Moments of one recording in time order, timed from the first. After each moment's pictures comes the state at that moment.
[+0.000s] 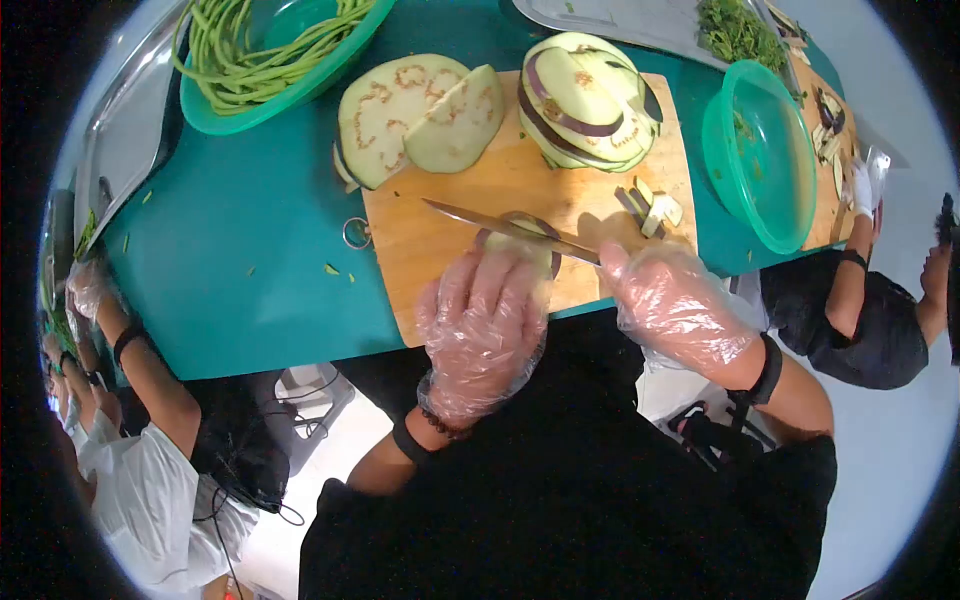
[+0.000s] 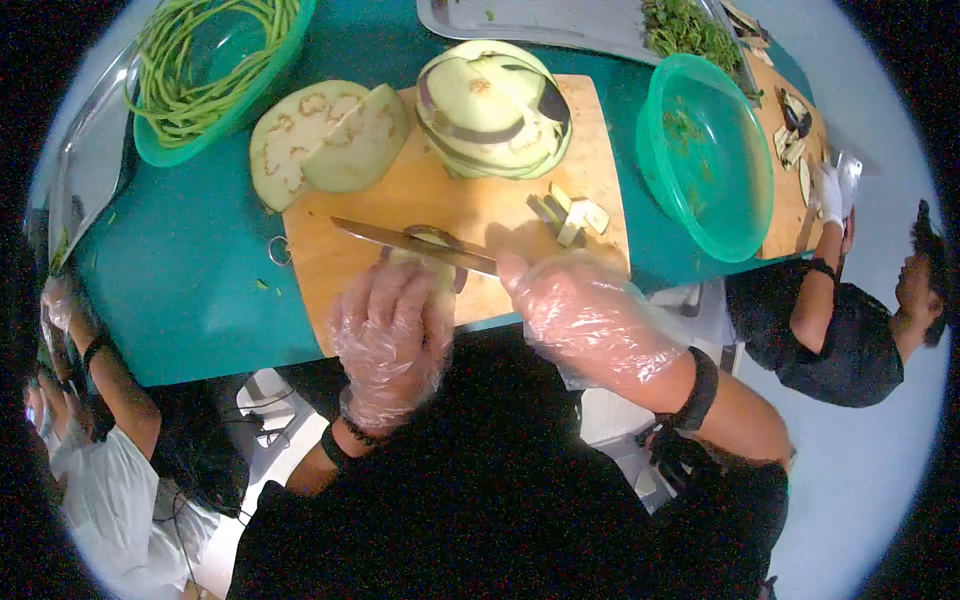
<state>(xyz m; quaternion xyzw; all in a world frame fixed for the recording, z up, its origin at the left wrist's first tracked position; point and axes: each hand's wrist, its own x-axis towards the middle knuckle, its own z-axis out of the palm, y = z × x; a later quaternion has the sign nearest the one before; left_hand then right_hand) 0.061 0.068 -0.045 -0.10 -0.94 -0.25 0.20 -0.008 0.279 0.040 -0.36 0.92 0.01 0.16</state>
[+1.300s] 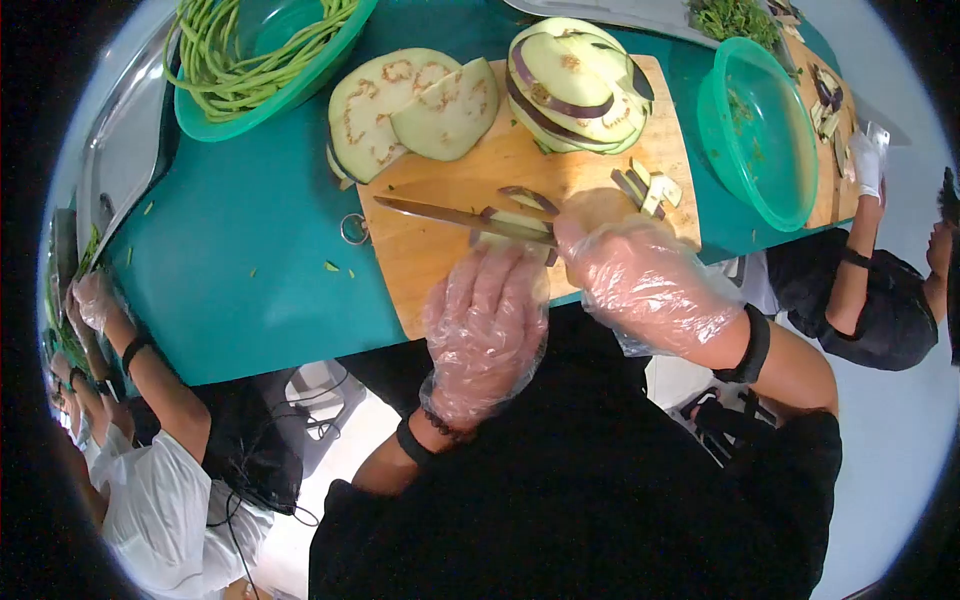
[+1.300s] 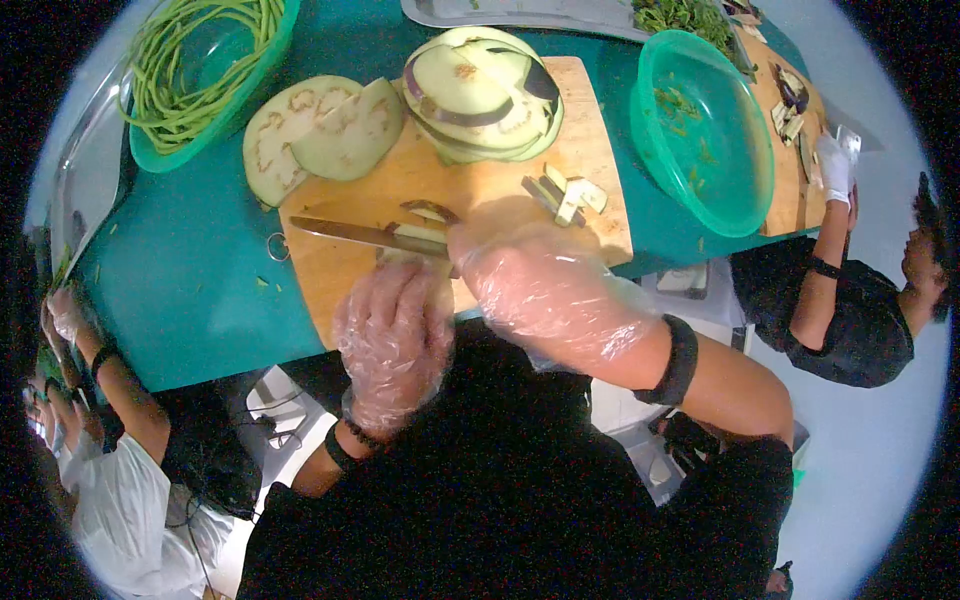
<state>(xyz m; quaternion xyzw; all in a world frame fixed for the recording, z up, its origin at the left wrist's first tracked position) 0.070 0.063 -0.032 -0.13 -0.94 -0.28 0.13 -0.011 0.244 0.040 -0.36 0.92 -0.05 0.12</state>
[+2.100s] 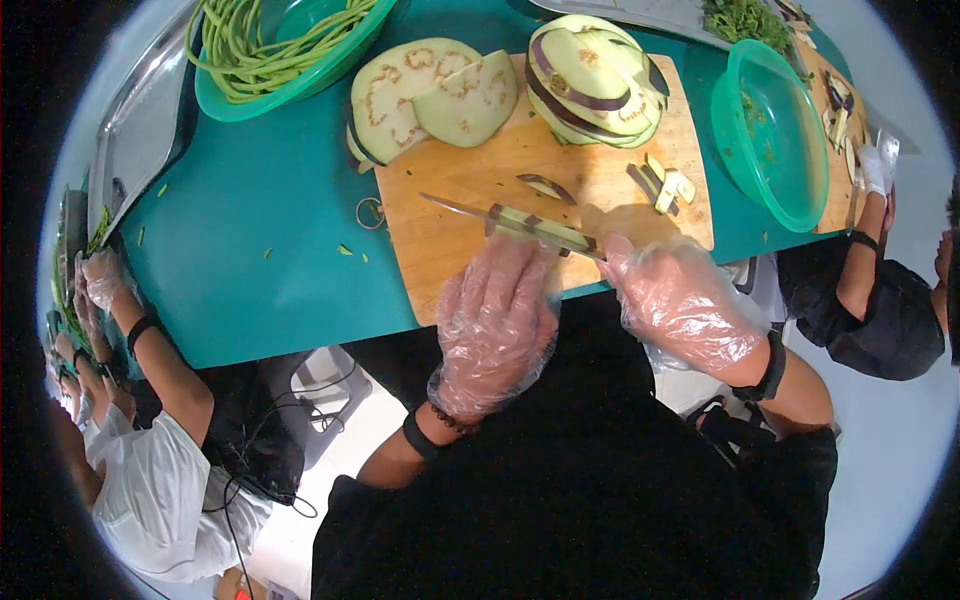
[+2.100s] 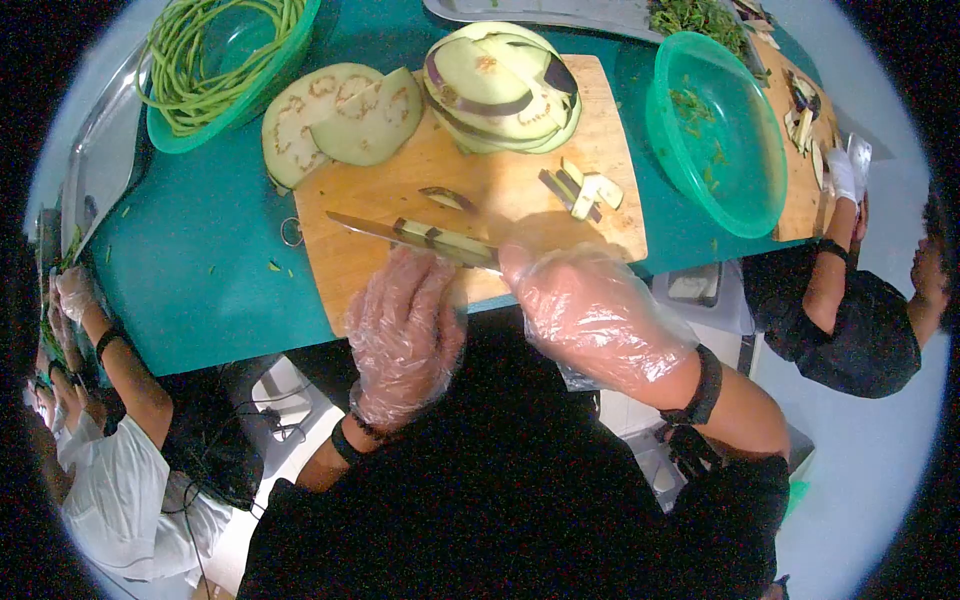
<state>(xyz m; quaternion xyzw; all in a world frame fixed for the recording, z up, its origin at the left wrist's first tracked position) 0.076 0.061 -0.038 -0.14 -0.94 -0.28 0.15 0.009 0.262 0.053 -0.32 0.93 -0.03 0.18</state>
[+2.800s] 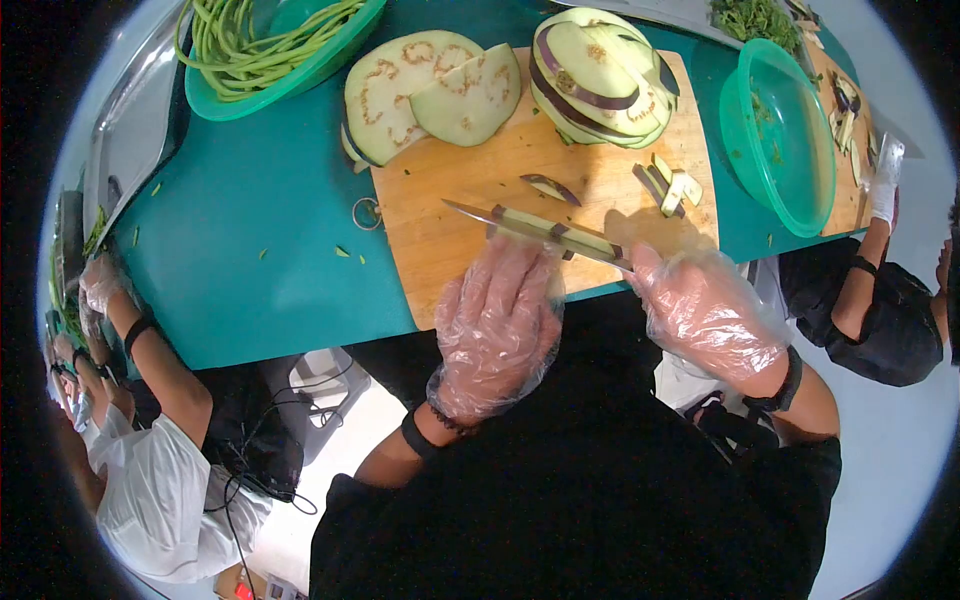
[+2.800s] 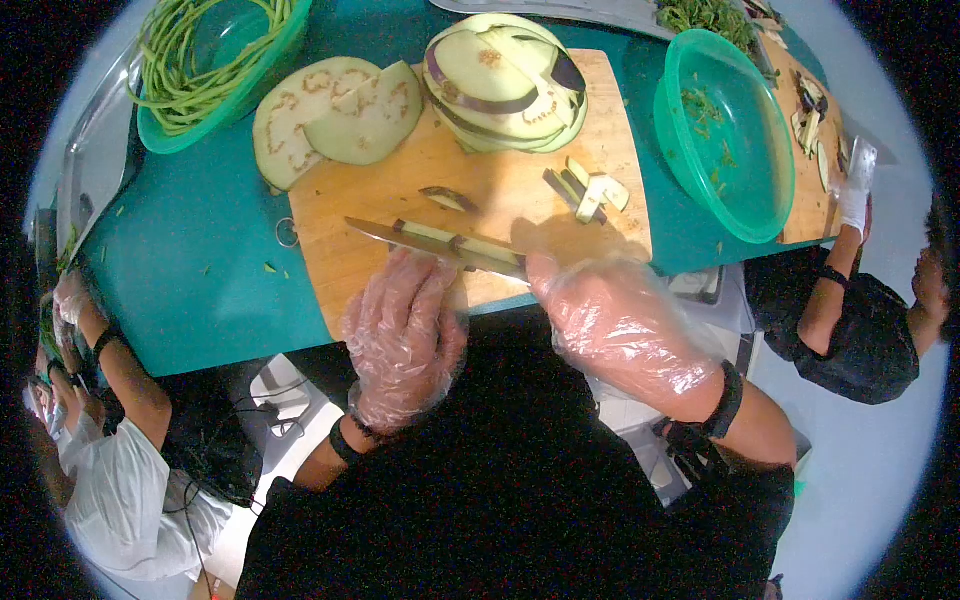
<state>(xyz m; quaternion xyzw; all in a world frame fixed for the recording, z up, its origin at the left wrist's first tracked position) 0.078 0.059 -0.041 -0.14 -0.94 -0.27 0.14 0.010 0.279 0.055 -0.34 0.93 -0.01 0.15</state>
